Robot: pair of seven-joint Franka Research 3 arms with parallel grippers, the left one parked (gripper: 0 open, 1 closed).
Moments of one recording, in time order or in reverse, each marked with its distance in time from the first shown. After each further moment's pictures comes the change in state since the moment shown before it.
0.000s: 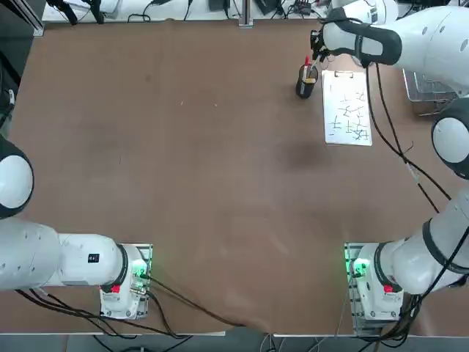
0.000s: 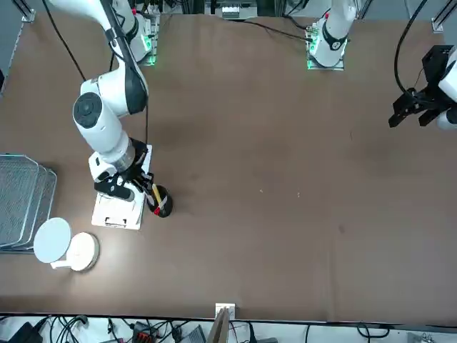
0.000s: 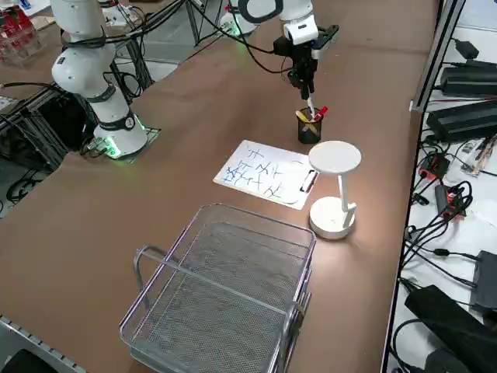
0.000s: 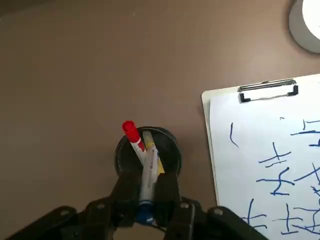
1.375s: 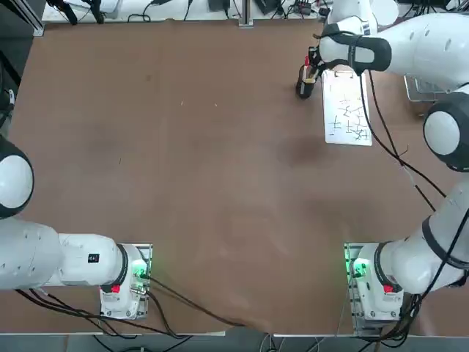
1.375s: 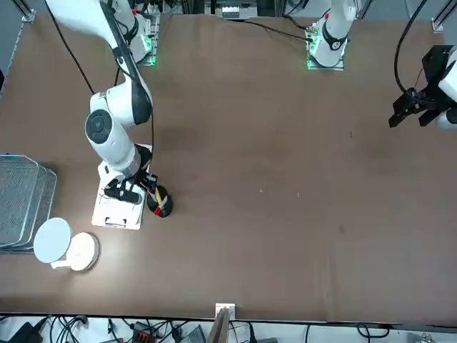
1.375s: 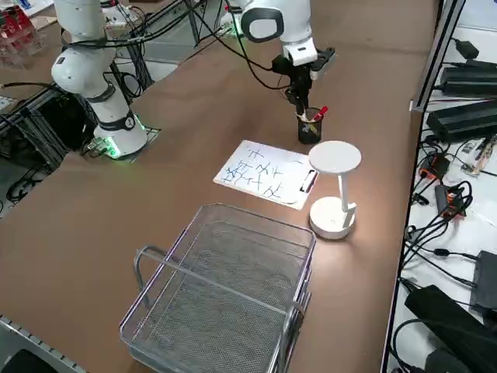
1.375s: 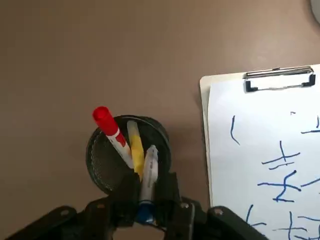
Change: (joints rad) arm -0.012 0.067 0.001 -0.032 -0.002 0.051 -0.064
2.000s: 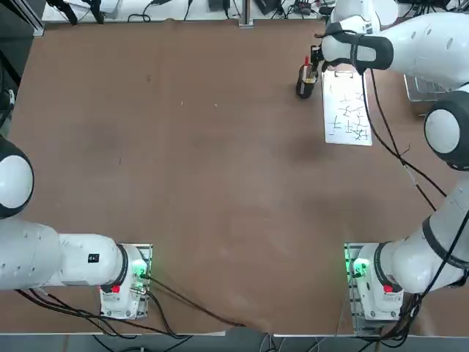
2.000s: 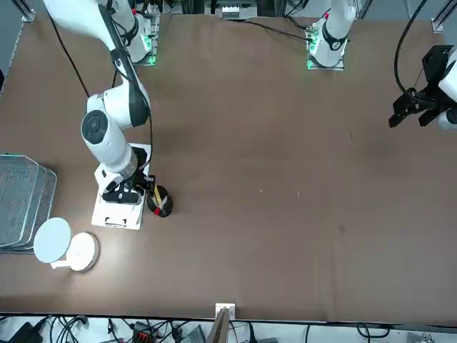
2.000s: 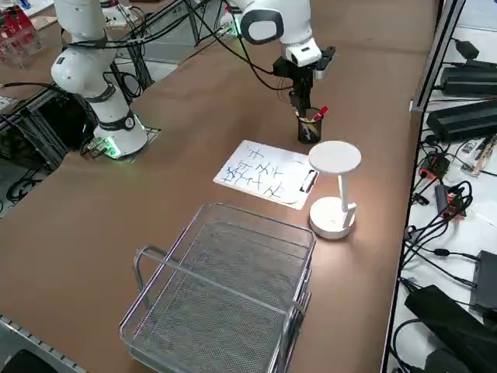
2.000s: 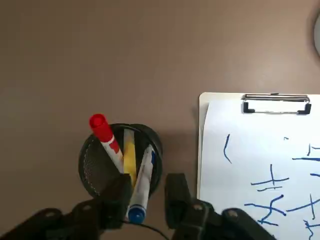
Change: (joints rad) arm -0.014 0.000 -0.006 0.002 -0.004 0.019 -0.136
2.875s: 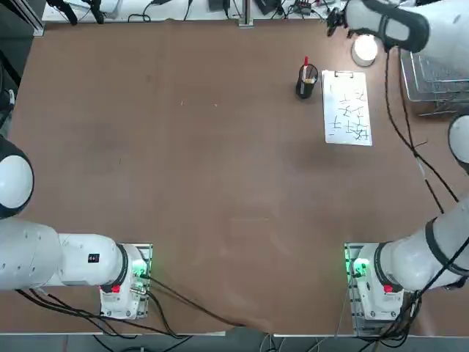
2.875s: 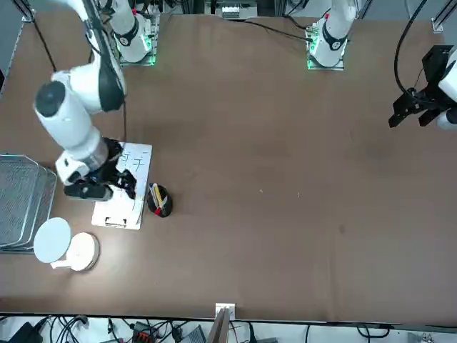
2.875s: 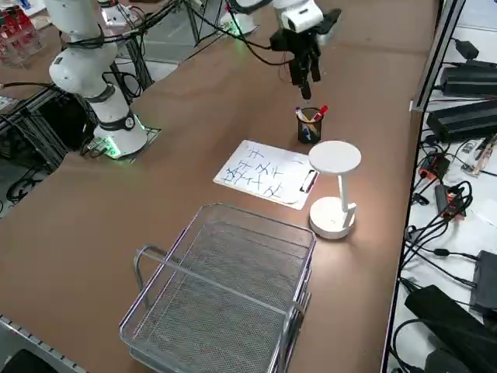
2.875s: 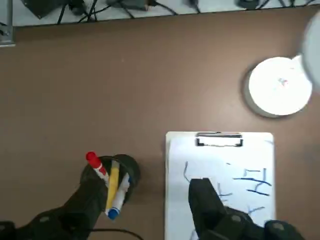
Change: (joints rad) arm -0.100 -0.175 -0.010 0.047 -0.001 -0.111 -0.083
